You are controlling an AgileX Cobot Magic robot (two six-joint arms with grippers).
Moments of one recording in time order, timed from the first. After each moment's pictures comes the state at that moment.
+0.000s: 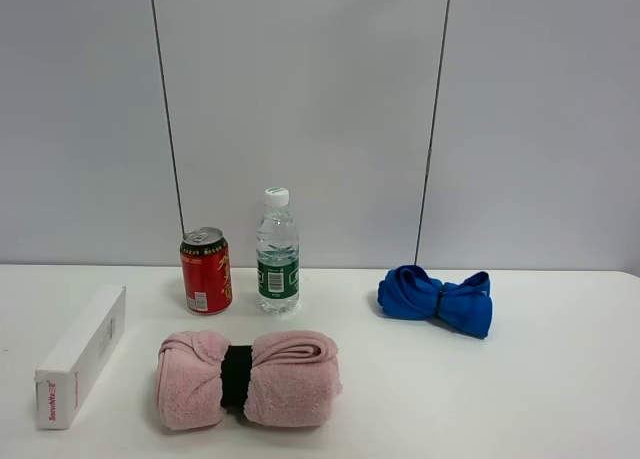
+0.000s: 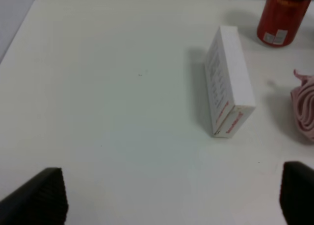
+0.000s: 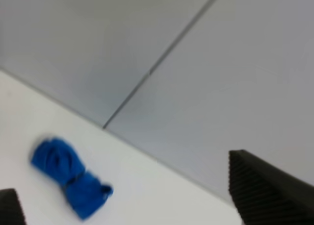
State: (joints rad) left arm 0.12 -0.01 -0.51 -0.06 1.05 0.04; right arm 0.76 1.19 -1.51 -0.49 1.08 -0.02
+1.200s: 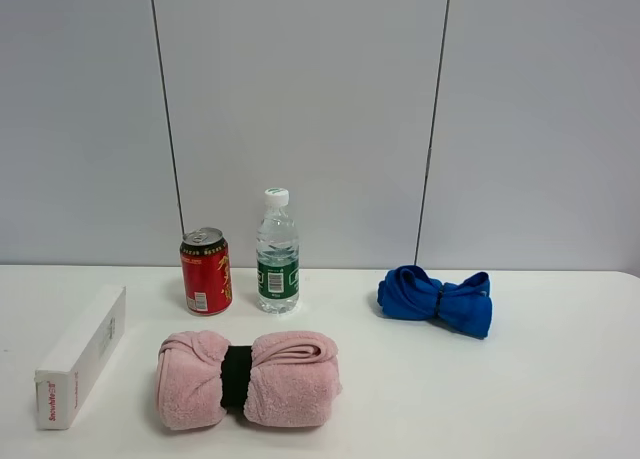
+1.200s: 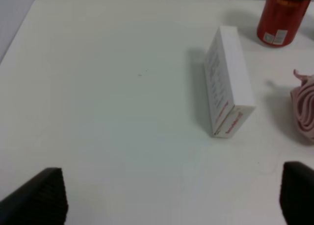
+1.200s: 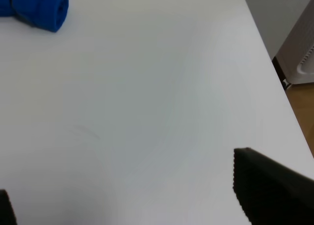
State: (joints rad) left arm 0.12 -0.01 -0.51 -0.07 1.05 0.04; right arm 0.05 0.00 -0.55 -0.02 1.22 -0.03
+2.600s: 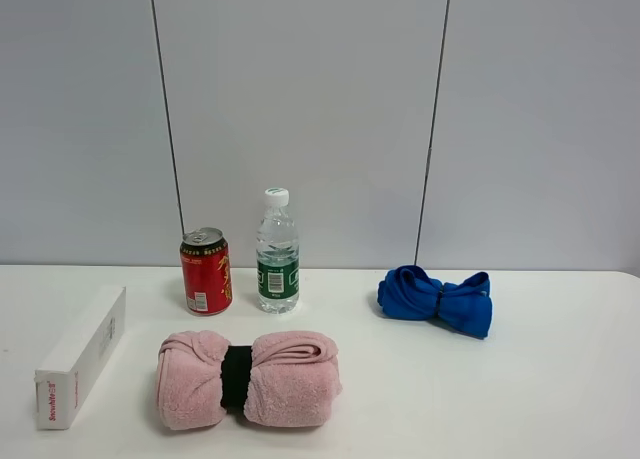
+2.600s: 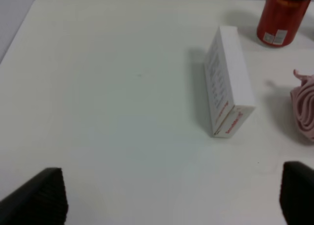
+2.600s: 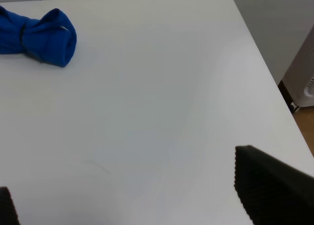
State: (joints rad) left arm 0.12 -0.01 -0.51 -0.07 1.05 0.04; right arm 0.05 0.00 -0.50 -0.02 1.08 0.00
